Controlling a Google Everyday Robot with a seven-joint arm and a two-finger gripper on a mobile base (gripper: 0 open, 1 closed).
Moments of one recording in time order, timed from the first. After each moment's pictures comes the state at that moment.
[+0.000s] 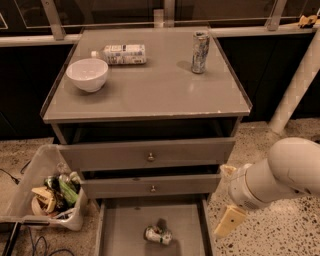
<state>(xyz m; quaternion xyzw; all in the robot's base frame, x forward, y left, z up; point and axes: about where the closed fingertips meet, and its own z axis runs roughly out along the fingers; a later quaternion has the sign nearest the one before) 0.401 -0.172 0.684 -0.57 0.79 0.08 0.20</state>
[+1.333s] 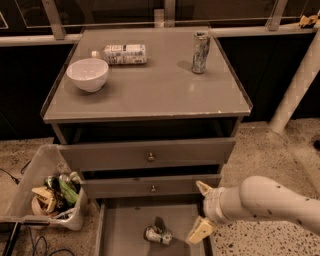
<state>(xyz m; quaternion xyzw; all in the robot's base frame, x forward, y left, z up) 0.425 -0.127 0.560 -0.57 0.77 0.13 0.28</state>
